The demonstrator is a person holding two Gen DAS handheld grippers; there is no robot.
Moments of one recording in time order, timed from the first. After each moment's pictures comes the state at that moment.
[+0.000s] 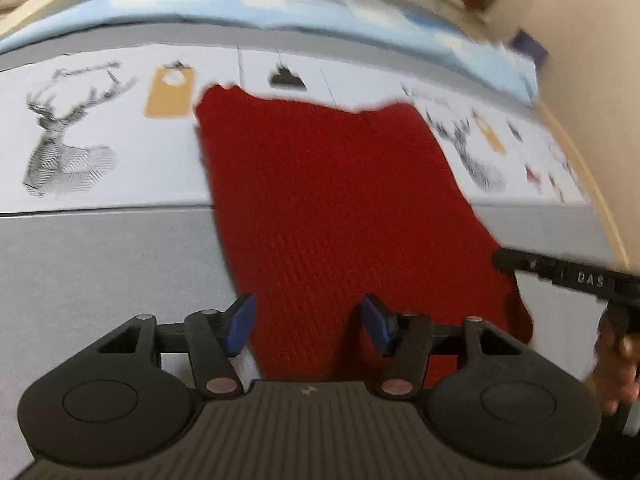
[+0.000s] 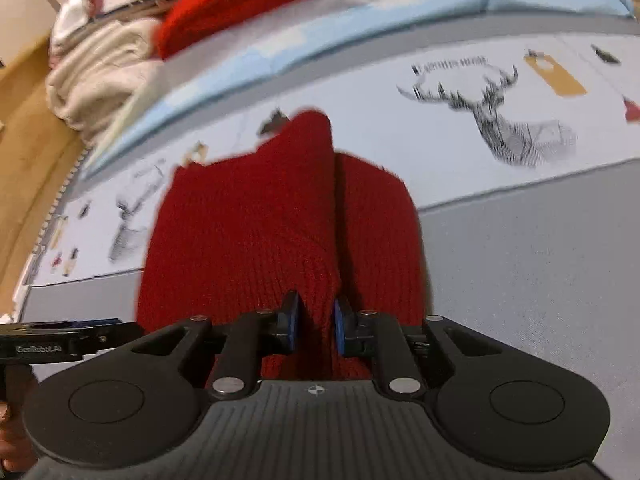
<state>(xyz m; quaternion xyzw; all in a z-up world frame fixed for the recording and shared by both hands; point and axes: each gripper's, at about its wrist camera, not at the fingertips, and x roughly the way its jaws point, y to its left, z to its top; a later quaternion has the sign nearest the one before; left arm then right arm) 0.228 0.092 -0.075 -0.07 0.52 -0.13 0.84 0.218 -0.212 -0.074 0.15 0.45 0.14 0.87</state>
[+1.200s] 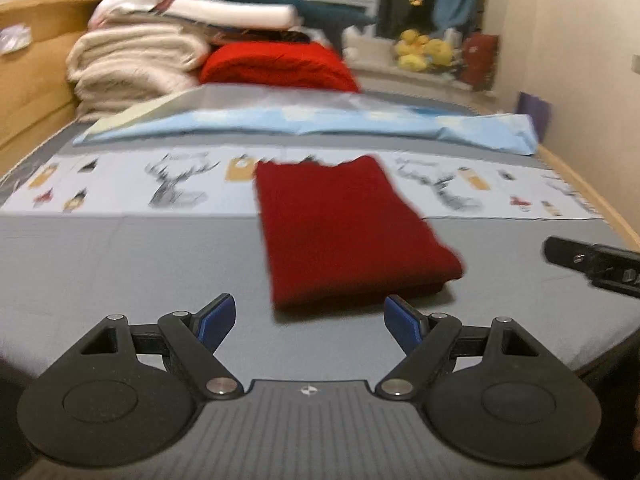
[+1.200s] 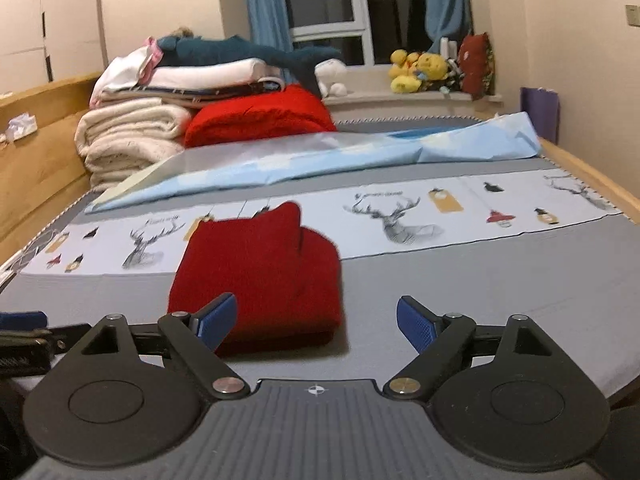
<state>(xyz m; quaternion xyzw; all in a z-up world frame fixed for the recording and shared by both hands) -0.057 0.022 0.006 -0.03 0.34 0.01 0.94 -0.048 -0.222 0.008 0.06 0.26 0.06 0.96</state>
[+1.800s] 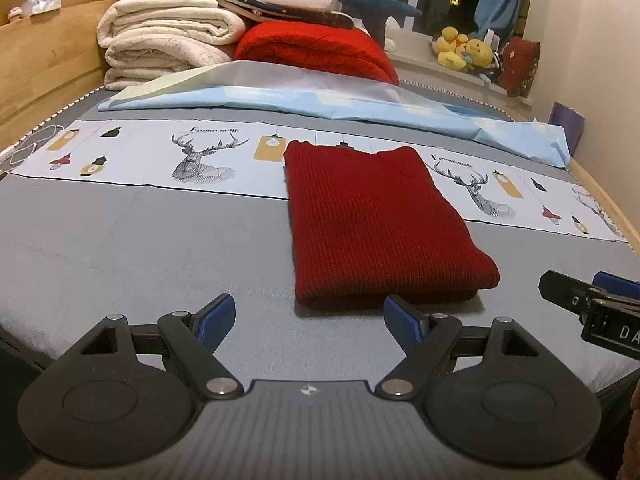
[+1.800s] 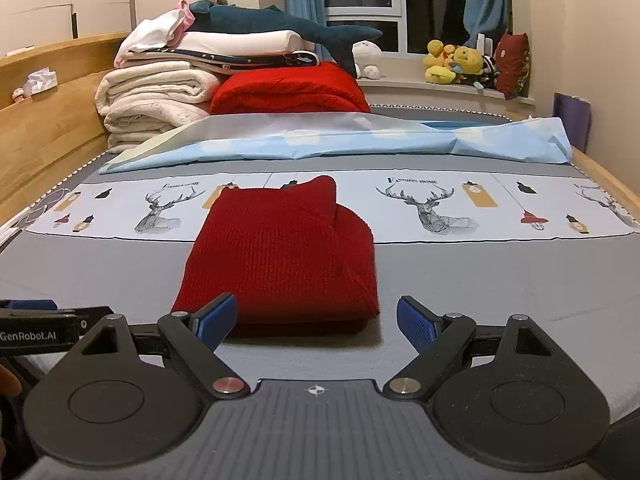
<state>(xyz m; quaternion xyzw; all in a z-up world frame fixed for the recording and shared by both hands) -0.031 0.041 -0.008 -0.06 0.35 0.04 0.93 -0.028 -0.178 -0.013 0.01 0.28 0.09 0.96</state>
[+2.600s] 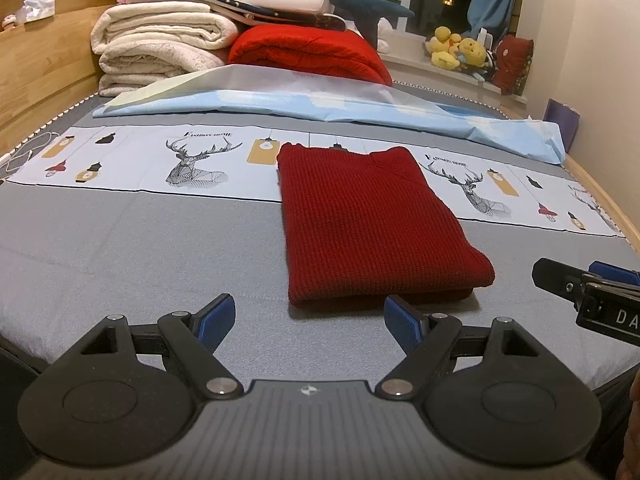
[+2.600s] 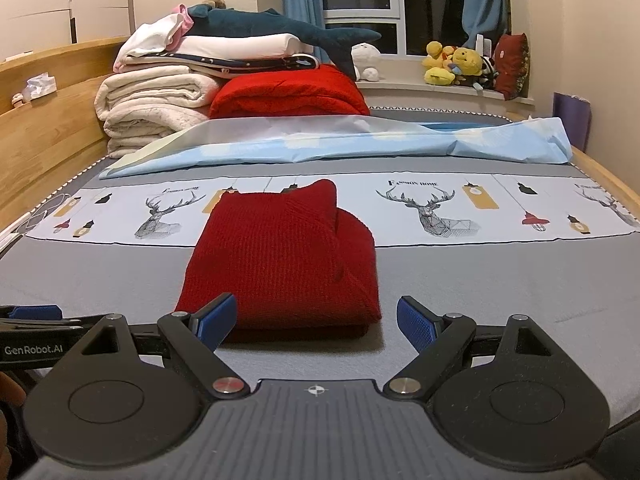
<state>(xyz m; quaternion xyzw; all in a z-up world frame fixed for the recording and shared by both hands) -0.032 0.036 -0.010 -0.05 0.35 0.03 0.94 -0.027 -0.179 -0.012 0.02 0.27 0.09 0.96</state>
